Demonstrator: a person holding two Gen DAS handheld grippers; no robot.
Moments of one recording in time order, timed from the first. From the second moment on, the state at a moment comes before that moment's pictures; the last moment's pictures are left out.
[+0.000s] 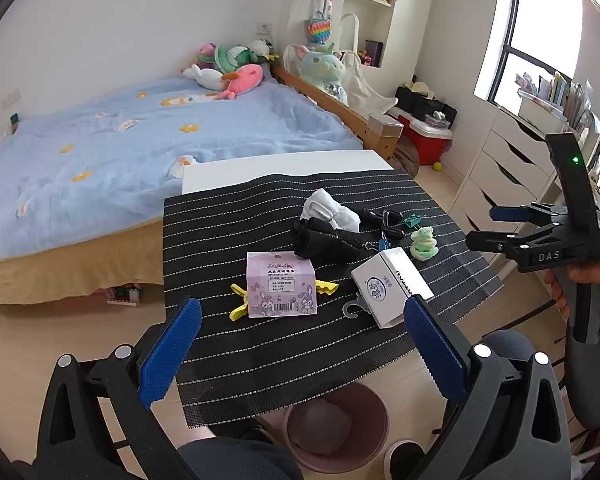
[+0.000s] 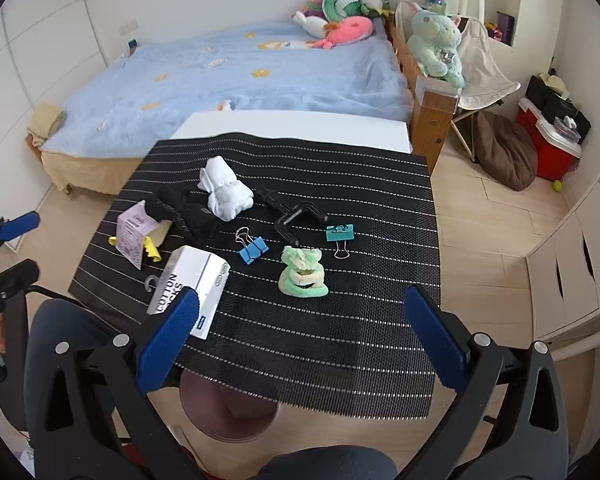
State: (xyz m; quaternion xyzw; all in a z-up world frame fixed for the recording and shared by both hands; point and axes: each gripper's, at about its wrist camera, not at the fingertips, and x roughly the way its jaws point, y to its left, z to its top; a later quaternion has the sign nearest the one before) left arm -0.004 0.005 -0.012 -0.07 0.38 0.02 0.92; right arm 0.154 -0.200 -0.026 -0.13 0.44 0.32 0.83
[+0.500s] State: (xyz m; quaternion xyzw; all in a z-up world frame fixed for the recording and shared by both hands) left arm -0.008 0.015 -0.021 -0.08 0.40 0.03 0.91; right arm 0.199 -0.168 -0.076 -0.17 0.50 0.32 0.79
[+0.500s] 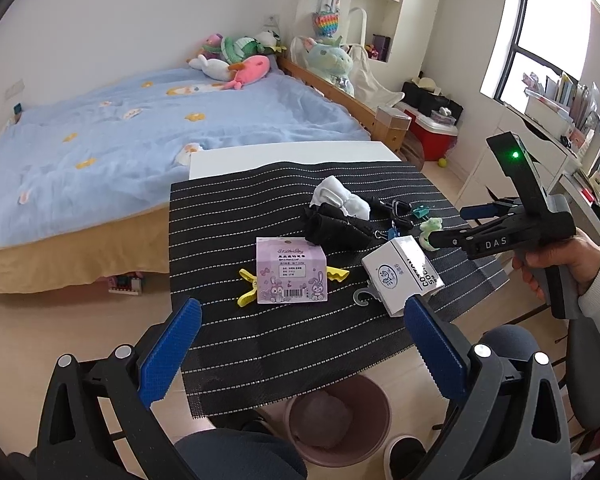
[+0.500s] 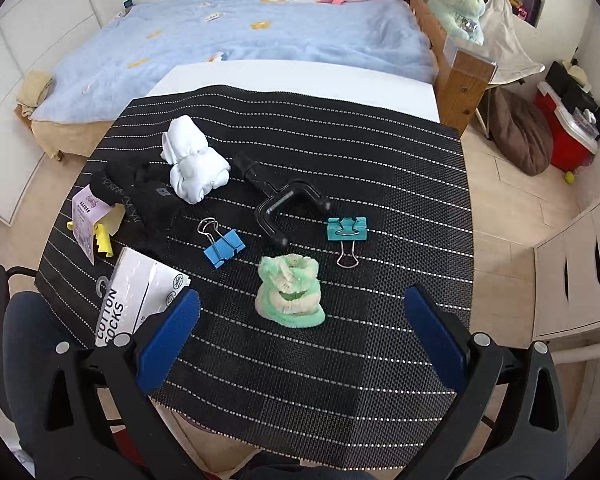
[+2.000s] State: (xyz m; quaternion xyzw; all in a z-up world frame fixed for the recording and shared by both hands) left arm 0.037 0.021 -0.029 -0.07 0.44 0.01 0.90; right arm 0.145 -0.187 -0.030 -0.13 0.47 0.36 0.79
